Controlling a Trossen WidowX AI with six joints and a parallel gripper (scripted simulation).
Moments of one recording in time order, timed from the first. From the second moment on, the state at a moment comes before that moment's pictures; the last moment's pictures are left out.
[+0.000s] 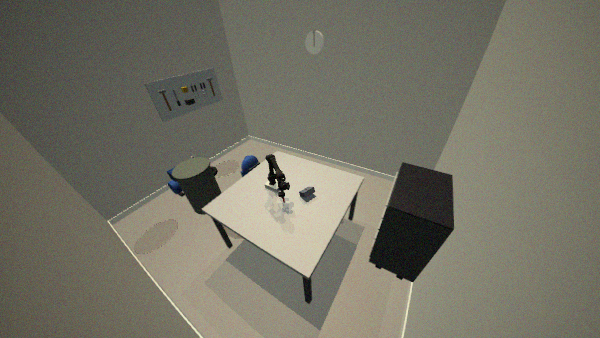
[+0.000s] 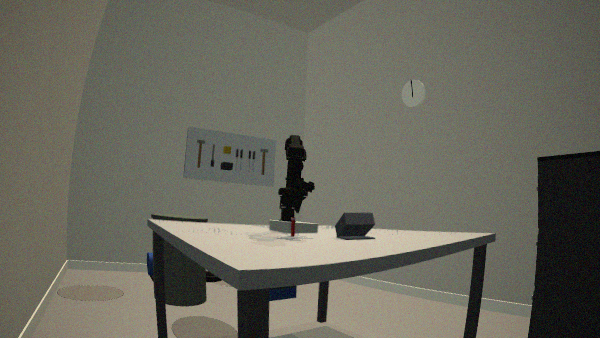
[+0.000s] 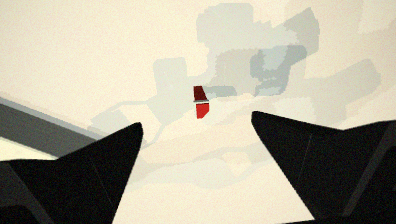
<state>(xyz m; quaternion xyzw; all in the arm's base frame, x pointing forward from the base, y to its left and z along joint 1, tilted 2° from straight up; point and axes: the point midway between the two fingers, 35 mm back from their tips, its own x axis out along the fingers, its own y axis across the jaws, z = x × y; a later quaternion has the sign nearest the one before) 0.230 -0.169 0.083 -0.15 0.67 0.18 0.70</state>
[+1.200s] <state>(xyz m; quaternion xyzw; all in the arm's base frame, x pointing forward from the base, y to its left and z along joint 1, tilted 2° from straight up) 0.239 -0.173 0.038 -0.16 0.67 0.17 0.70</state>
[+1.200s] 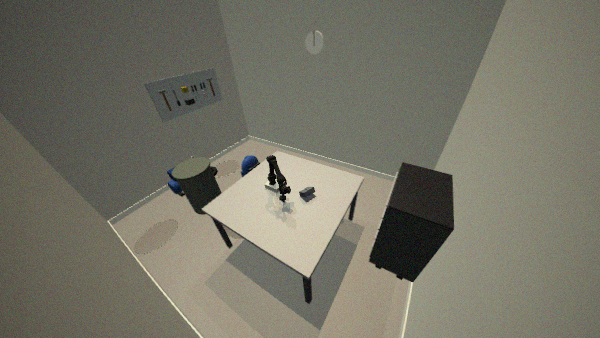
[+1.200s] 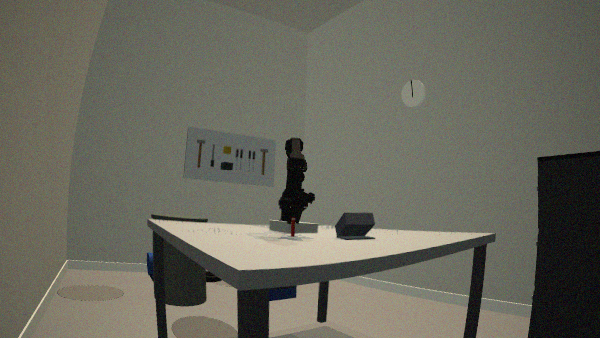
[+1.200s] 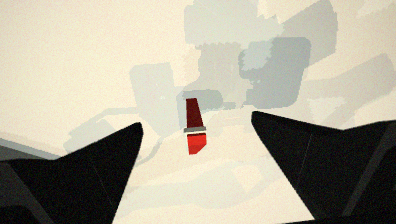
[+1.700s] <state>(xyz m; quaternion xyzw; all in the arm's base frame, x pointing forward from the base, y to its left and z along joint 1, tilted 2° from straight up) 0.237 -0.171 0.025 -0.16 0.67 0.17 0.70</state>
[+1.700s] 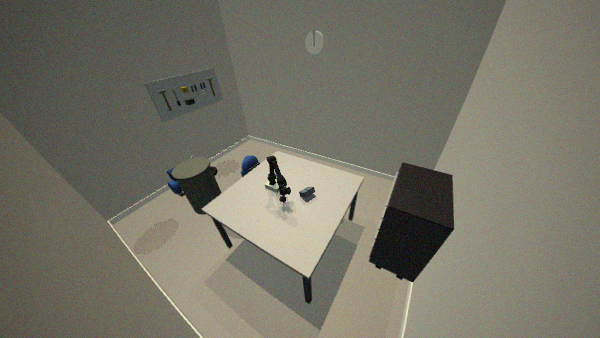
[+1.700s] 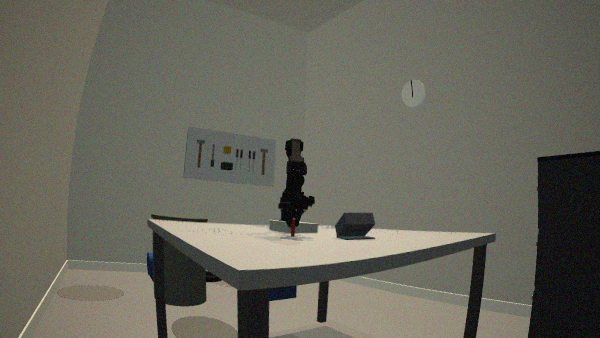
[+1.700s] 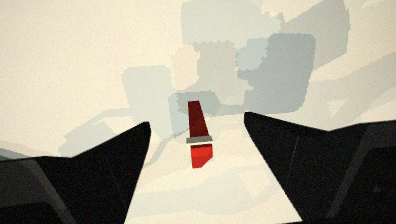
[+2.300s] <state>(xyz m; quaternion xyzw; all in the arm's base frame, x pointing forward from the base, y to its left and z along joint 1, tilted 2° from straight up) 0.237 -0.171 0.025 -0.16 0.67 0.17 0.70</state>
